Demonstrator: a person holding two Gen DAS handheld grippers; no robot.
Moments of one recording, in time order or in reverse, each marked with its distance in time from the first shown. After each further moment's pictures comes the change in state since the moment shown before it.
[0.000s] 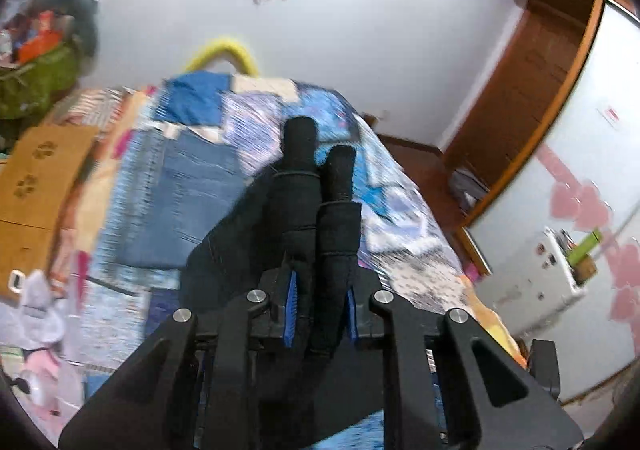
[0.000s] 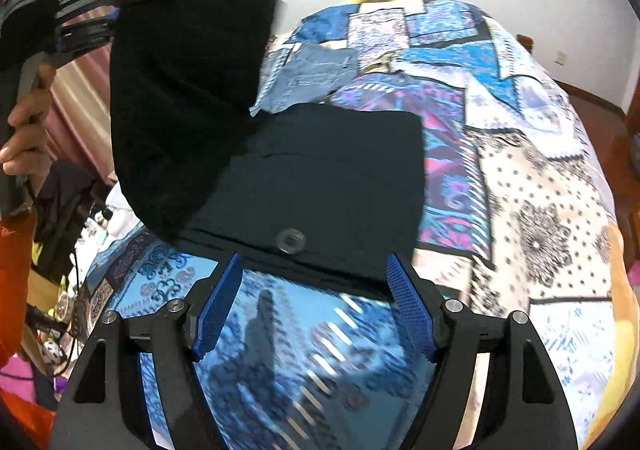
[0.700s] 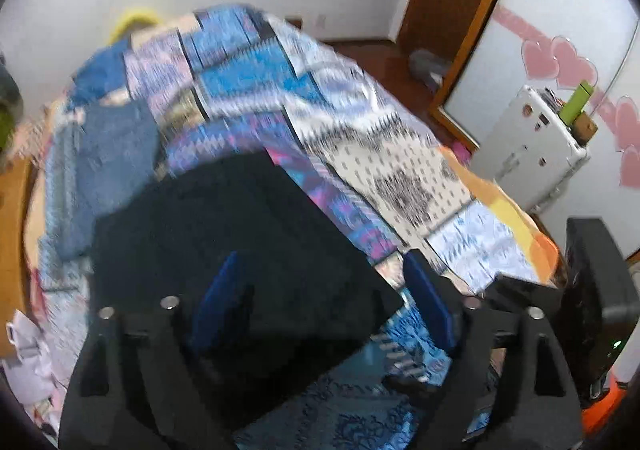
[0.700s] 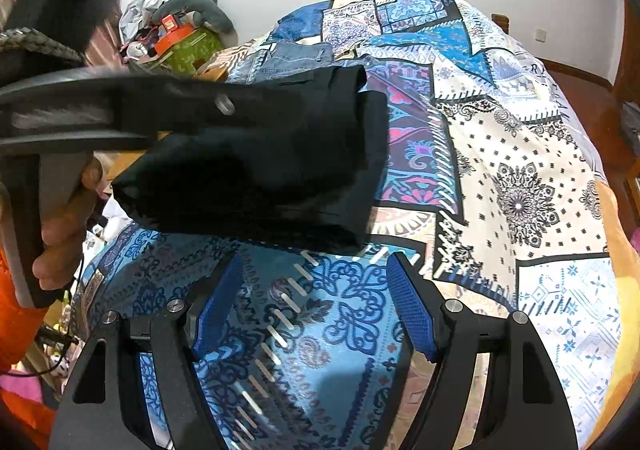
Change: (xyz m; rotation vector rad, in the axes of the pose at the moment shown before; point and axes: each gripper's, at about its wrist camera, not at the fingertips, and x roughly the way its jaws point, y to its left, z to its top) left arm 0.068 -0.094 -0.086 0.346 0.244 -0.008; right arm -0.004 -0.015 -0.024 0.058 0.006 0.000
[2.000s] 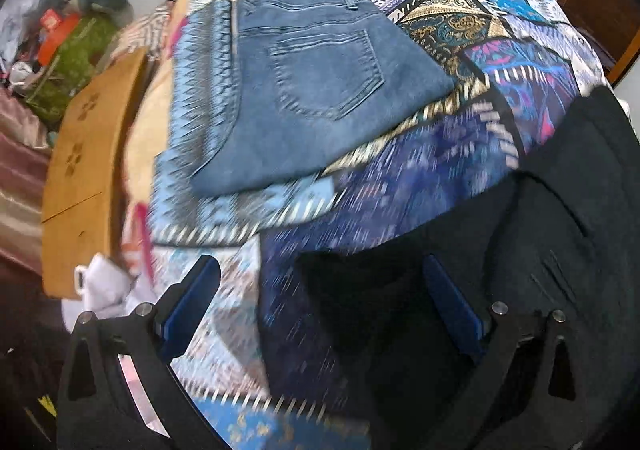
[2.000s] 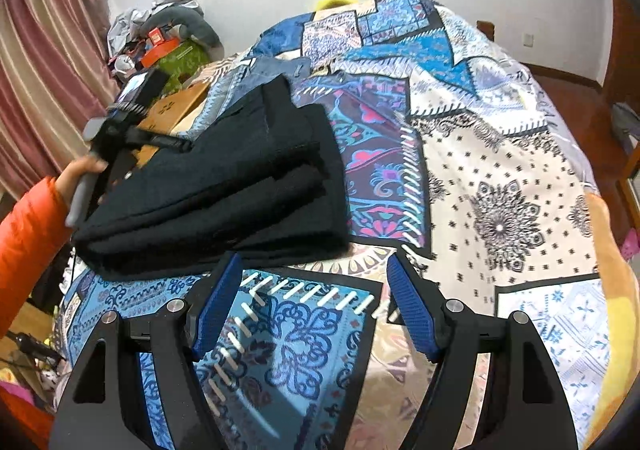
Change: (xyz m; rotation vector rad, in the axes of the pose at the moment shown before) left arm 0.079 0.219 -0.032 -0.234 0.310 0.433; right arm -0.003 -0.025 0.012 0.019 -0.066 -0.043
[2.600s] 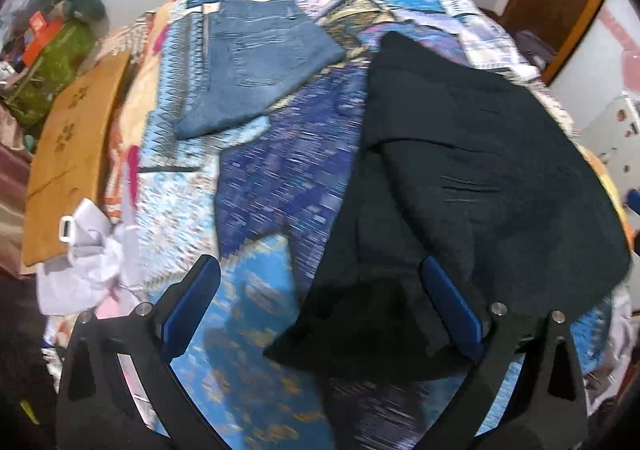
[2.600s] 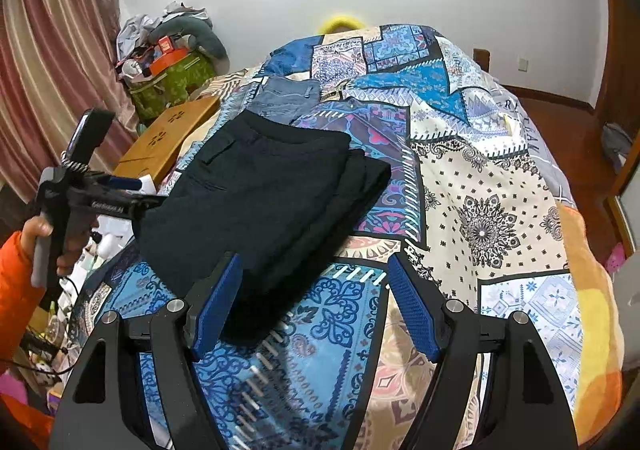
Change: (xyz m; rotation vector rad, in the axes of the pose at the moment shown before) left arm -0.088 -0.028 -0.098 0.036 -0.073 -0.201; right arm -0.039 0.031 -0.006 -0.053 -0.062 -0.042
